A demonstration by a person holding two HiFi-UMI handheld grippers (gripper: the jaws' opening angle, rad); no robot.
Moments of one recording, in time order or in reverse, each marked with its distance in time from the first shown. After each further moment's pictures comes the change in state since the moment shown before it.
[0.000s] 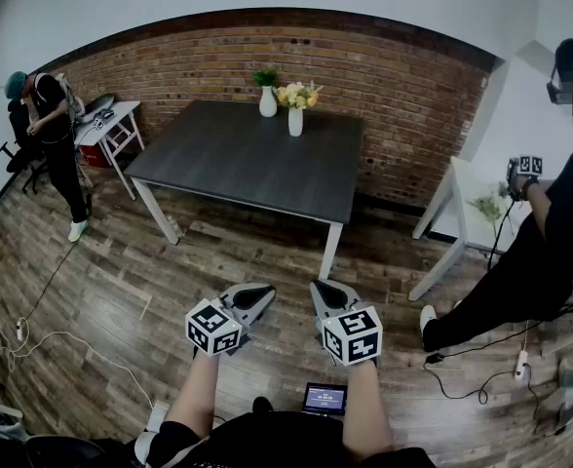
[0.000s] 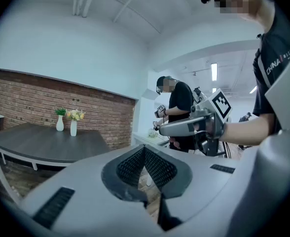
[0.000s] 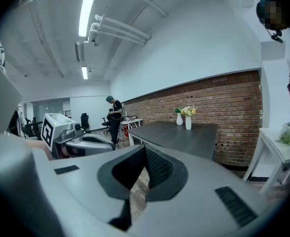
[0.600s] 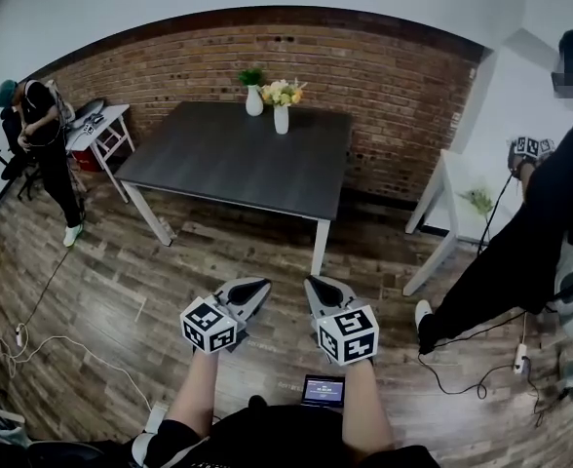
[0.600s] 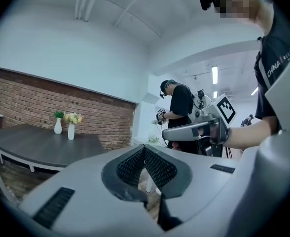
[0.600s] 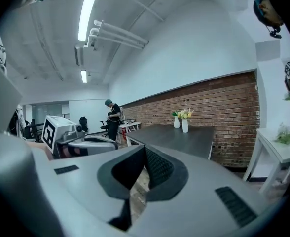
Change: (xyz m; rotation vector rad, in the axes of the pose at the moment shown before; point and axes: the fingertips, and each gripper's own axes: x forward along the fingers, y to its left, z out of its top) left arm 0.032 -0.013 0.017 0.002 -0.051 0.021; right arm -0.021 -0.029 0.005 0.010 -0.052 -0.005
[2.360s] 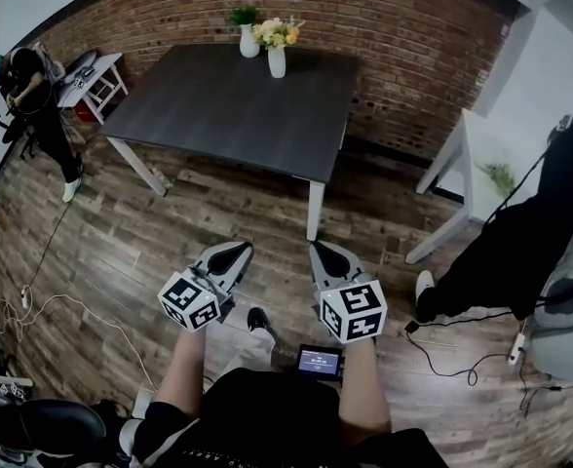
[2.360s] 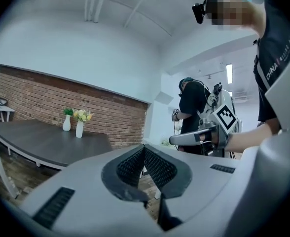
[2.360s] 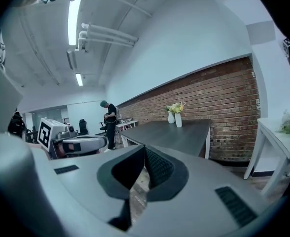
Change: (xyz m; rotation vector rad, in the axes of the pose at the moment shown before) left arm 0.083 0.044 -0.014 -0.059 -0.038 0.138; right arm 0.032 -0.123 -0.022 0.069 0.018 0.026
